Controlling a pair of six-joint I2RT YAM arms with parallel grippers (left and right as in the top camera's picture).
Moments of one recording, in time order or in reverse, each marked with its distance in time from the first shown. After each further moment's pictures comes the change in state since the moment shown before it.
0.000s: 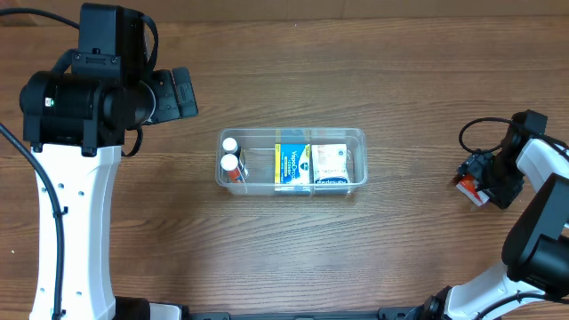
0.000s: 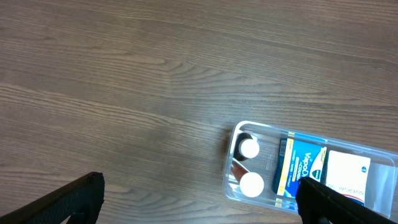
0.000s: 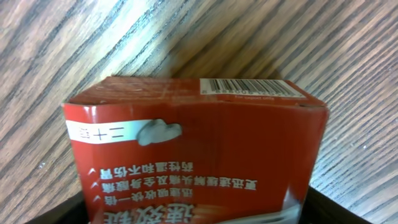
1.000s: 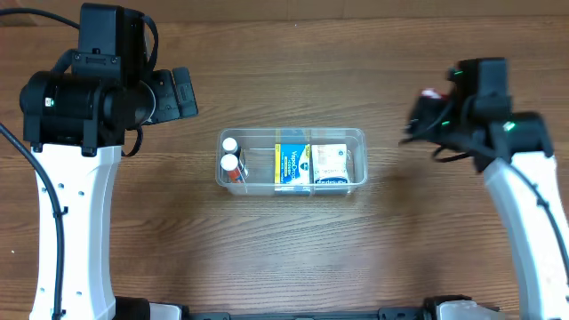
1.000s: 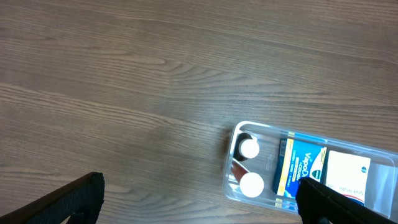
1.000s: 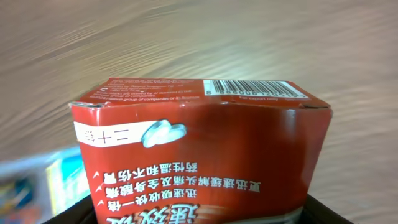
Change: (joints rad) left arm 0.000 0.000 0.000 0.001 0.000 0.000; right arm 0.558 -0.466 0.267 -0.258 -0.055 0.005
